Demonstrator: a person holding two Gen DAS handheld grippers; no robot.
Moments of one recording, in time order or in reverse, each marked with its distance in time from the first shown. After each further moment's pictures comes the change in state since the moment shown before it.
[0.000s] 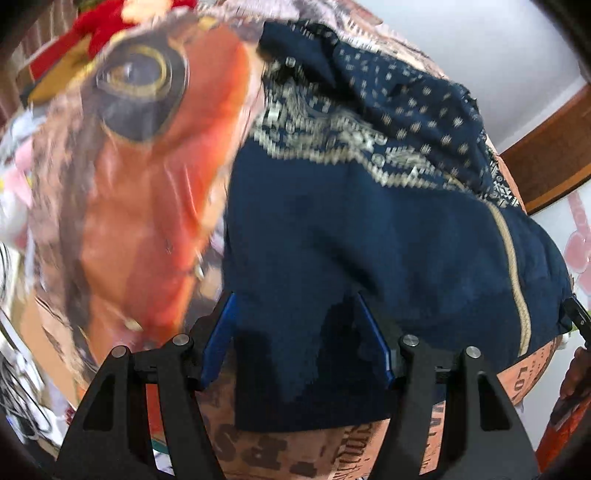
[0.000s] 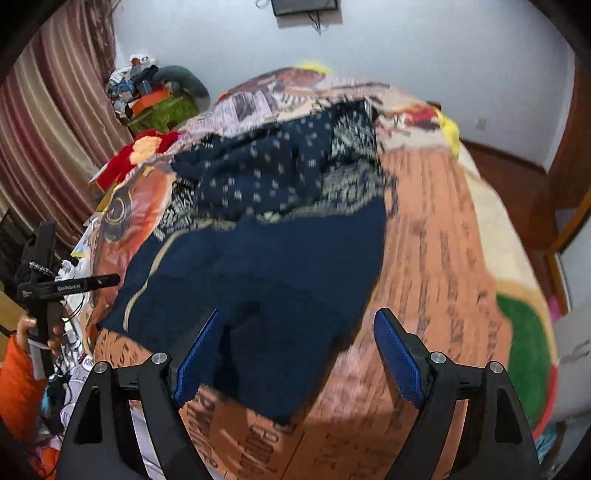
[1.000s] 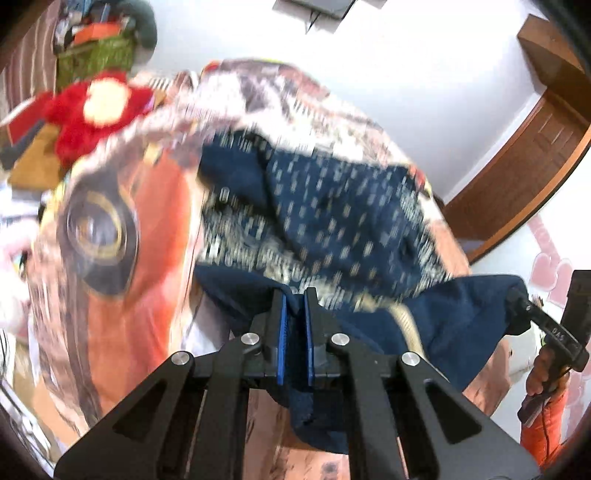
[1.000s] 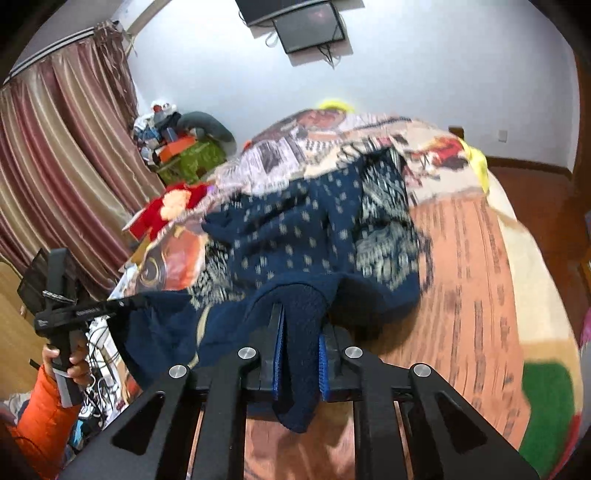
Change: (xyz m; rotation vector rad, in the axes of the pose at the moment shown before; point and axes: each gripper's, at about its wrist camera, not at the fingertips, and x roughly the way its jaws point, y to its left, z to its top) left arm -0.087 -0.054 0.085 0.099 -0.272 -0.123; right arm -0.003 -0.004 0.077 0.045 -0.166 0.161
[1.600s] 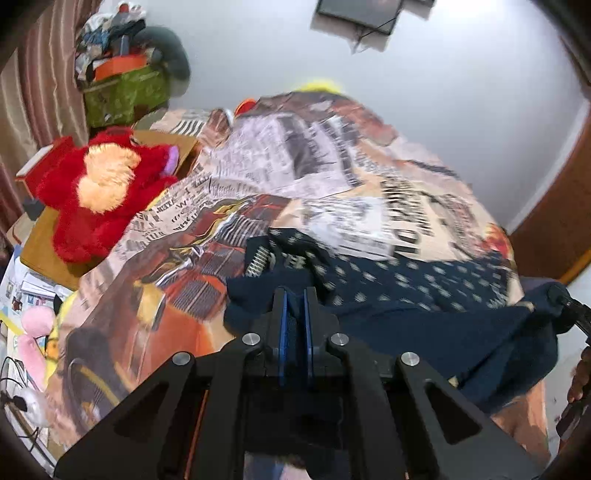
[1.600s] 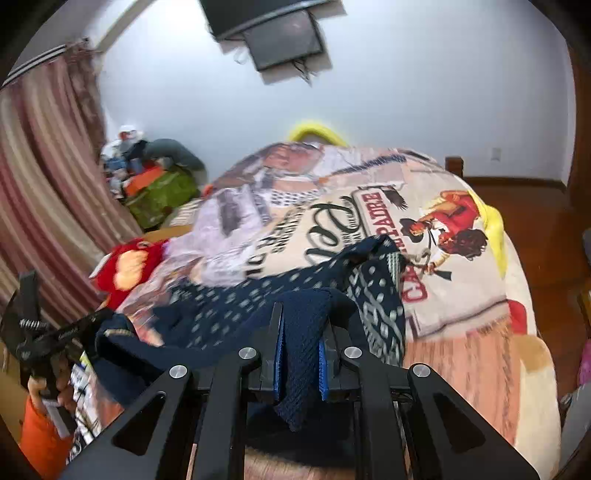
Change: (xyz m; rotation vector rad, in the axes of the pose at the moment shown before) left arm 0.136 0.031 0.159 -0.022 -0.053 0.269; right arm 0.156 -0.066 0.173 0.080 -0.004 -0.090
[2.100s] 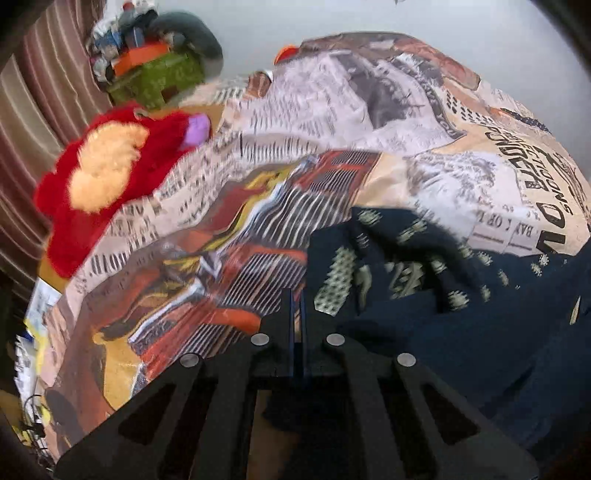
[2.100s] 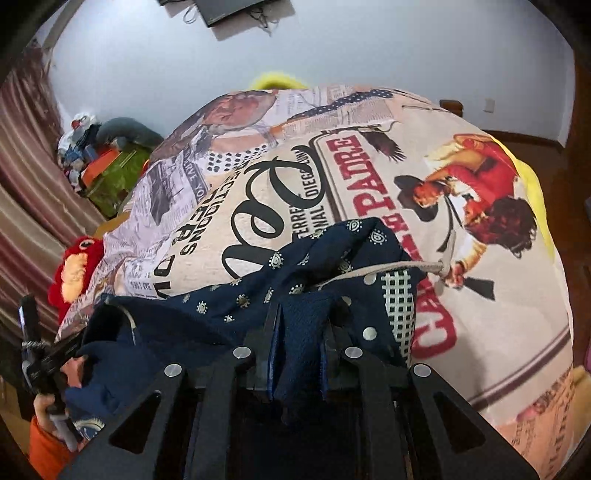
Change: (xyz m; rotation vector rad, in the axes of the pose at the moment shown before) left arm 0.124 0.031 0.004 0.056 0.105 0.253; right arm 0.131 -0.051 0.018 0.041 0.144 -0.034
